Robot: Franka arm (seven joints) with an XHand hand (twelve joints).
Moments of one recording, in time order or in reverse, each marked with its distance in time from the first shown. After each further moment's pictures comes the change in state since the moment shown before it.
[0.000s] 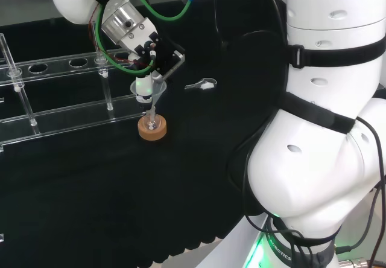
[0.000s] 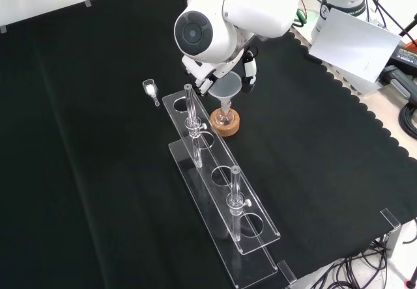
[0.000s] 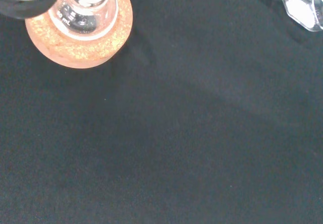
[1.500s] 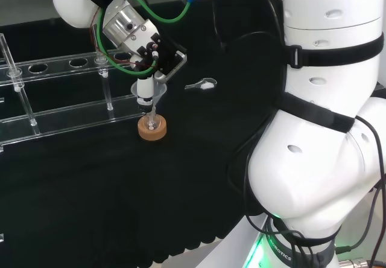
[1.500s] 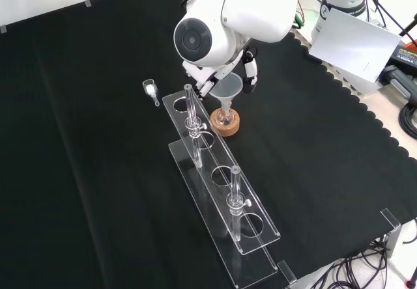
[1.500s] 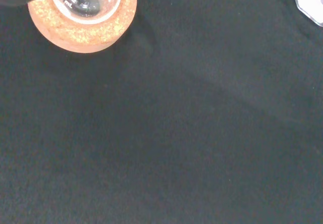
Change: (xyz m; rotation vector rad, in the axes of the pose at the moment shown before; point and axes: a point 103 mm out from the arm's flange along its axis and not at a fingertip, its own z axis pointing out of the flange) arm -0.002 0.003 0.006 0.021 -0.024 -0.047
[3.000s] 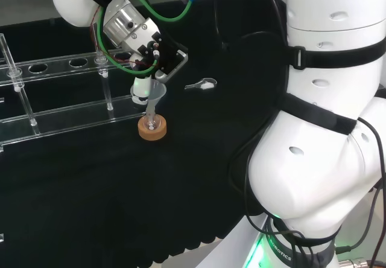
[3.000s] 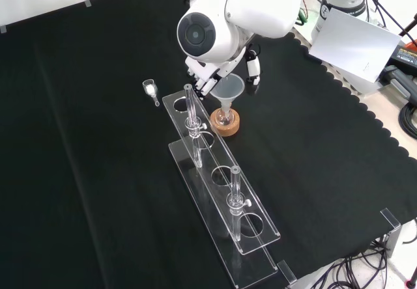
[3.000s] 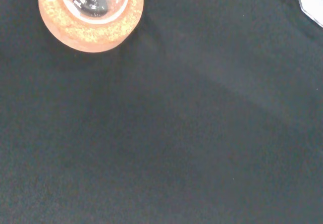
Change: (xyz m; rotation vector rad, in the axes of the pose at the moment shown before) arm 0.001 -0.008 -0.001 -0.016 0.008 -0.018
